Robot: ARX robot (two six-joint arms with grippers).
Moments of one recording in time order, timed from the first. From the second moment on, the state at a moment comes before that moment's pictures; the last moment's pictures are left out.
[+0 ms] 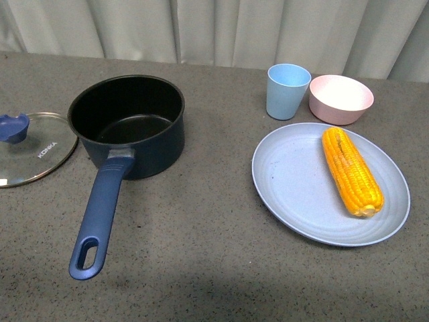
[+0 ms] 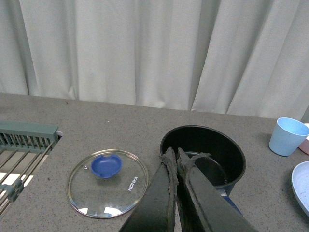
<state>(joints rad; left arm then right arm) 0.00 0.46 0.02 0.46 0.00 -0.01 0.00 0.00 0.01 0.00 0.00 0.00</state>
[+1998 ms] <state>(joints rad) 0.00 0.01 0.02 0.00 0.00 -0.01 0.20 1.87 0.78 0.18 0.12 0.21</state>
